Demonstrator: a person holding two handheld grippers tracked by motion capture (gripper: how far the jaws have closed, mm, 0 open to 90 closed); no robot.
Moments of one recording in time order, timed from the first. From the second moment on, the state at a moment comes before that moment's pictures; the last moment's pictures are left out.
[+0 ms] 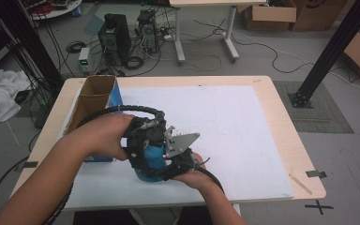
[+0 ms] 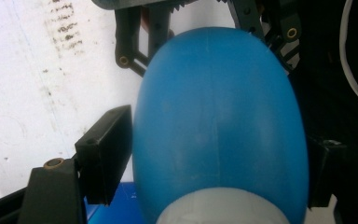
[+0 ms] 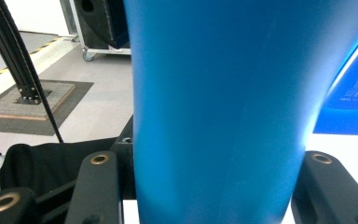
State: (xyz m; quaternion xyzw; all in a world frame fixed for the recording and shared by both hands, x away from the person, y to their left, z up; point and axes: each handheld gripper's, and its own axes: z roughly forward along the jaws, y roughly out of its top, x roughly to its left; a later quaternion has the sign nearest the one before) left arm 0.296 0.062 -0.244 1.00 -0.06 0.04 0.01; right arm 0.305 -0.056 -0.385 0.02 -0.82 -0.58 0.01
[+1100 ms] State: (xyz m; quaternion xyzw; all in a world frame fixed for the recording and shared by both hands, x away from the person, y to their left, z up) left arm 0.296 0.061 -0.241 1.00 -0.05 0.03 0.01; right arm 0.305 -0.055 -0.386 0.02 -0.82 -0.58 0.01
